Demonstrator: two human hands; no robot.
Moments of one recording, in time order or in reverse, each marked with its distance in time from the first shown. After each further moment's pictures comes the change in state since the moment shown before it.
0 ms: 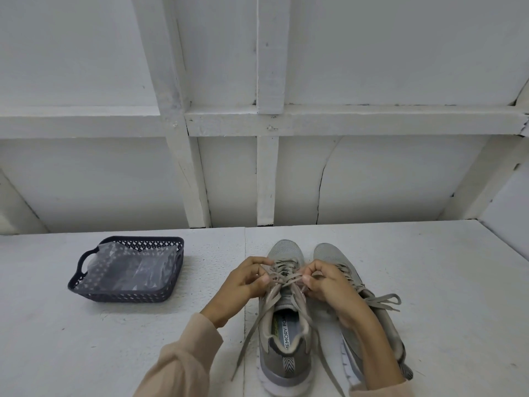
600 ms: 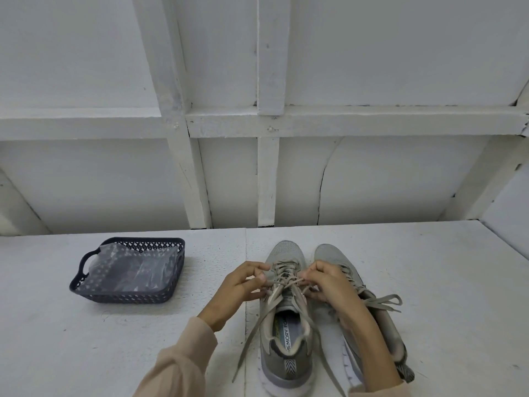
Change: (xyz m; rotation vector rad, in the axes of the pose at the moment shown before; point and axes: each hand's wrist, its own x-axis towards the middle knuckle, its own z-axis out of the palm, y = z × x) left_hand -0.001 -0.007 -0.003 -0.104 0.048 -0.075; right_hand -0.003 -0.010 0.004 0.122 0.059 0.045
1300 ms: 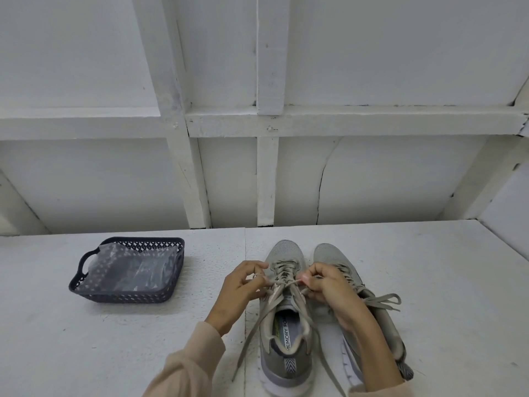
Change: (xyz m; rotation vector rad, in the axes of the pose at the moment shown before) left_hand -0.008 0.006 0.013 0.003 0.132 0.043; right_hand -0.005 0.001 0.000 -0.029 -0.023 0.024
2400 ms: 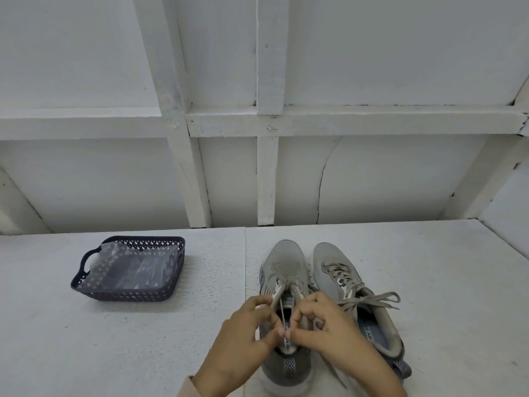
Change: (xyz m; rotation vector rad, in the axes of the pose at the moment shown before) left_hand -0.074 0.013 0.012 0.587 -0.157 0.053; right_hand -0.072 0.003 0.011 -0.444 -0.116 -0.225
